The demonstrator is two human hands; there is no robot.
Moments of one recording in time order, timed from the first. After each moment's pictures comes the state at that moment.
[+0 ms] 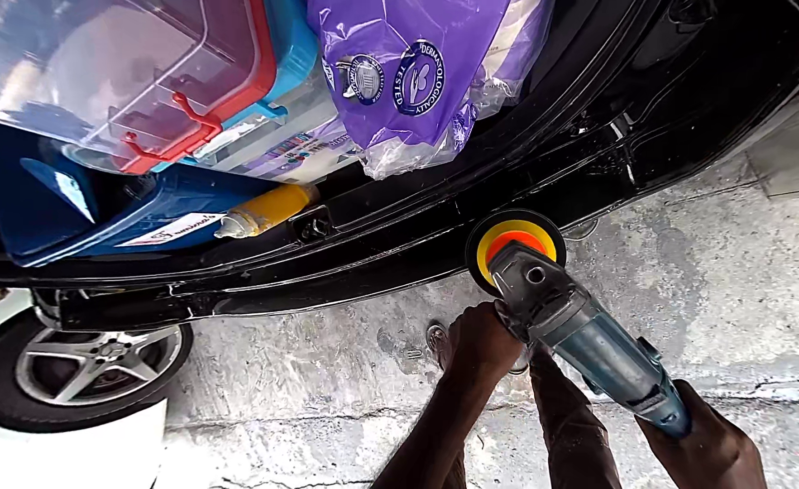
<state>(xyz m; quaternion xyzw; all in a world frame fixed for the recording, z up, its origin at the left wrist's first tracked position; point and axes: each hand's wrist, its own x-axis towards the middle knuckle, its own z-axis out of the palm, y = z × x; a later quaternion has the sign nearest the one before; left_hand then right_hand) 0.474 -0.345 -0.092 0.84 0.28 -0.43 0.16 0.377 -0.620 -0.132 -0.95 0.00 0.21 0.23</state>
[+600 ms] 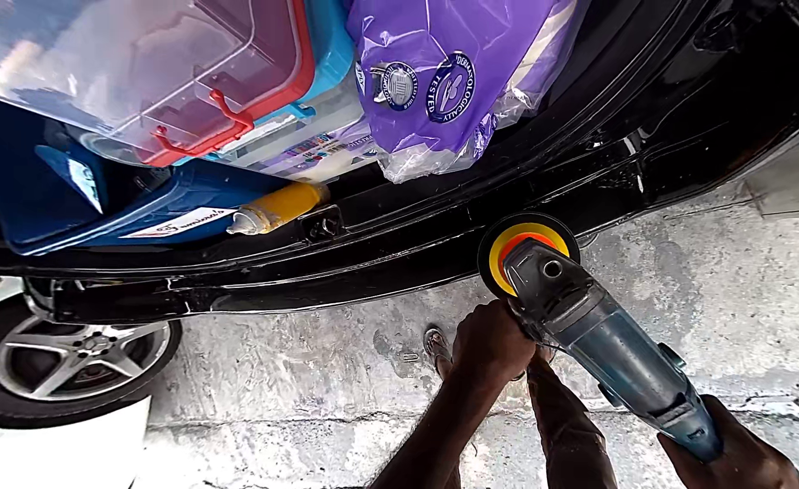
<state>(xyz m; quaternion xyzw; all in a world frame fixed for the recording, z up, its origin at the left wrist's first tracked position) 0.490 -0.339 -0.078 0.83 0.26 -0.46 0.18 0.400 -0.622 -0.094 -0.94 0.00 0.24 0.22</state>
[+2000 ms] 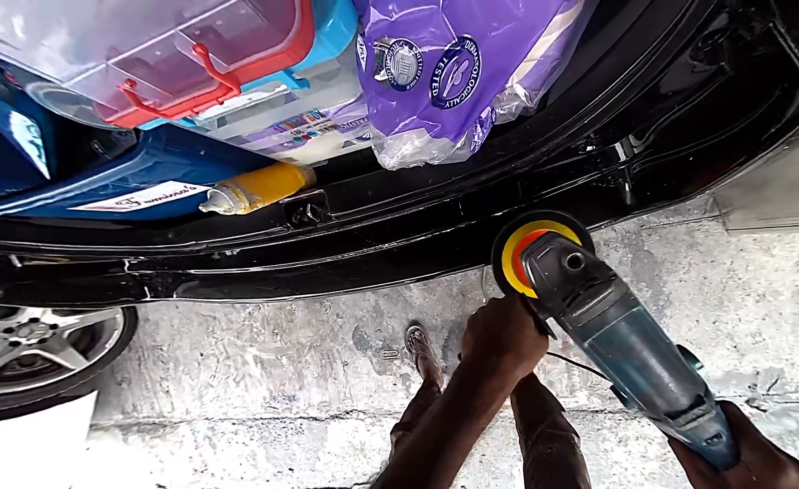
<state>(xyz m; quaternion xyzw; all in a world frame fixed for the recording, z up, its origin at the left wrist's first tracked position) 0.497 -0.361 -0.077 0.83 0.24 -0.45 0.21 0.413 -0.648 -0.076 -0.95 -0.02 0.25 0.19</state>
